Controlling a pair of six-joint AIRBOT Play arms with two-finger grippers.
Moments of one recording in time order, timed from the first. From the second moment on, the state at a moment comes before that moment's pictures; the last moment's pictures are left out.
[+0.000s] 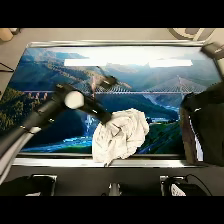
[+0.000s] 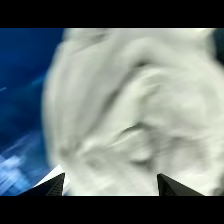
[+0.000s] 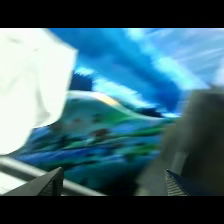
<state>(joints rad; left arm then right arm) -0.68 -1.39 1.45 1.41 -1.25 -1.50 -0.08 -1.09 1.52 -1.39 1.68 1.10</state>
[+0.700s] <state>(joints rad) -0.53 -1.34 0.81 1.00 -1.00 -1.52 -0.08 -1.13 0.71 -0.96 1.31 0.87</state>
